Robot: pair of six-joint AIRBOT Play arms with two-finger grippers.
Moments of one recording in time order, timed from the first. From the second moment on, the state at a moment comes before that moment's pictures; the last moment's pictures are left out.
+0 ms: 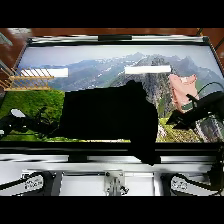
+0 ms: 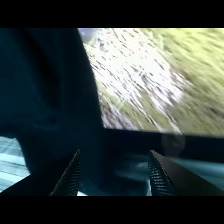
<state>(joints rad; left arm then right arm) 0.27 -1.33 0.71 1.01 -1.23 -1.30 -0.33 -1.39 0.98 1.98 -1.42 -1.77</state>
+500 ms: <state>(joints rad) 0.27 -1.31 0.81 1.00 -1.30 -1.30 -0.22 -1.41 0.83 2.03 -1.25 -1.82</state>
